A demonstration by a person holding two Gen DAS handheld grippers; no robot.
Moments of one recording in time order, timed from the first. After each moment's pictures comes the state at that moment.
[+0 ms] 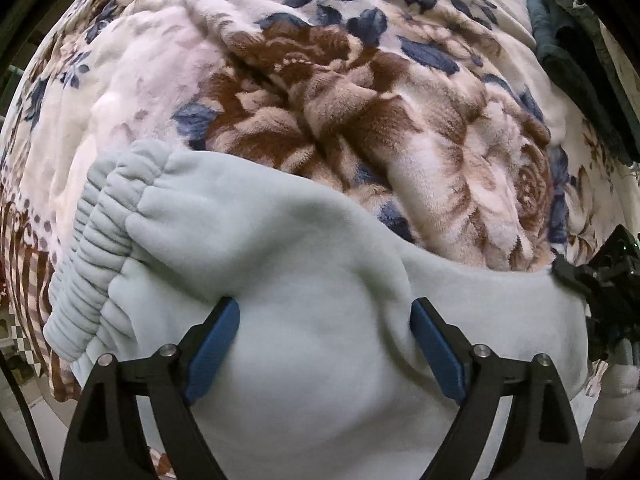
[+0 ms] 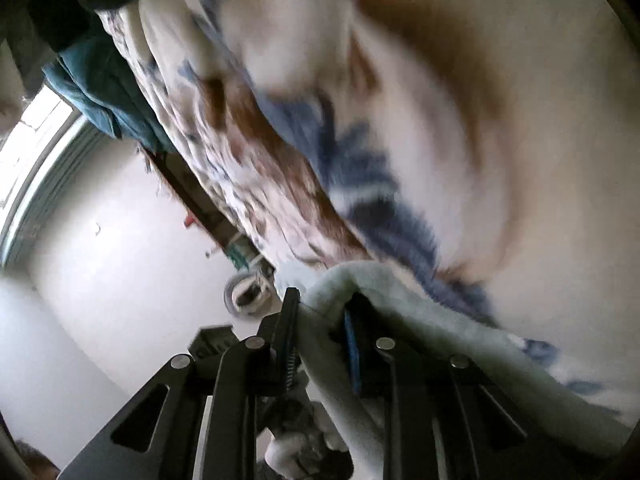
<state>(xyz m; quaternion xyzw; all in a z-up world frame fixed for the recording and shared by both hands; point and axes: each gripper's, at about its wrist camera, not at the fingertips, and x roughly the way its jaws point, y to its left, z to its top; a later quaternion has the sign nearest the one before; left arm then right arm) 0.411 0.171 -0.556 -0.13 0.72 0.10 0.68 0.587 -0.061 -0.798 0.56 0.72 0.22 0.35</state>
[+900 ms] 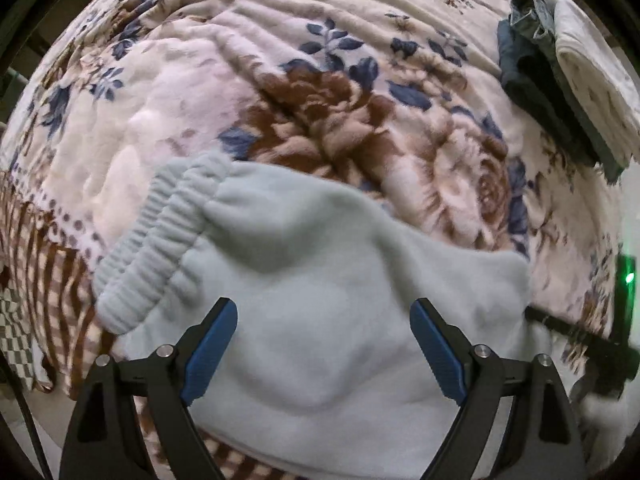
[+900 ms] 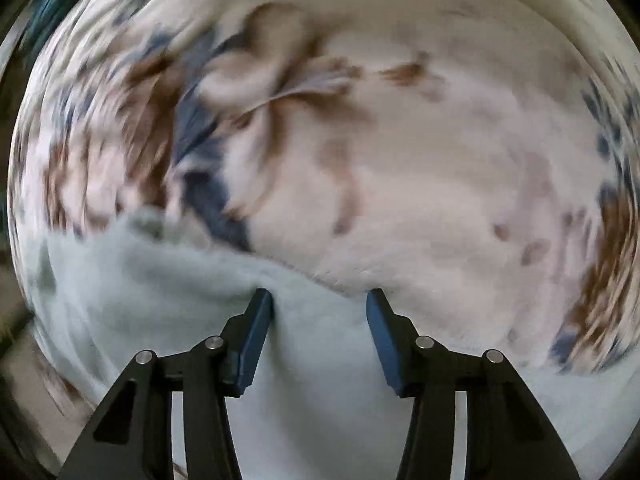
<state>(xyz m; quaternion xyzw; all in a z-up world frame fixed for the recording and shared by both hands) 0.384 0.201 -0.480 -0.14 0.68 0.07 0.71 0.560 -0.118 -0.676 0.10 0.75 0.04 0.65</state>
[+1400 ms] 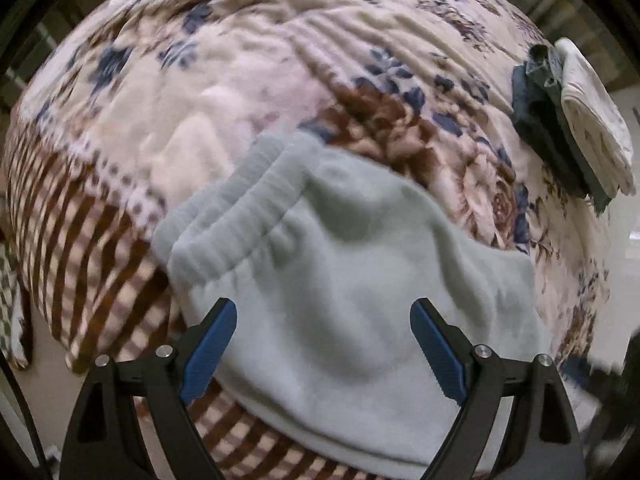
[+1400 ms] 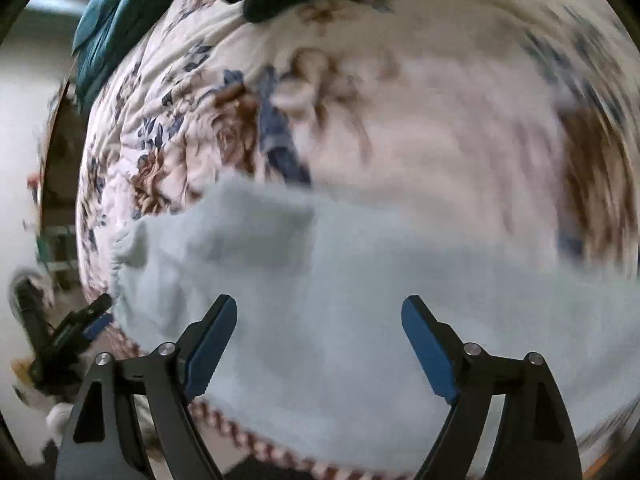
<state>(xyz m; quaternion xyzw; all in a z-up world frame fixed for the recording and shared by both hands) 0.322 0.251 -0.469 -0.20 0.65 0.10 0.73 0.451 -0.162 -0.591 0.22 0.70 0.09 0.67</state>
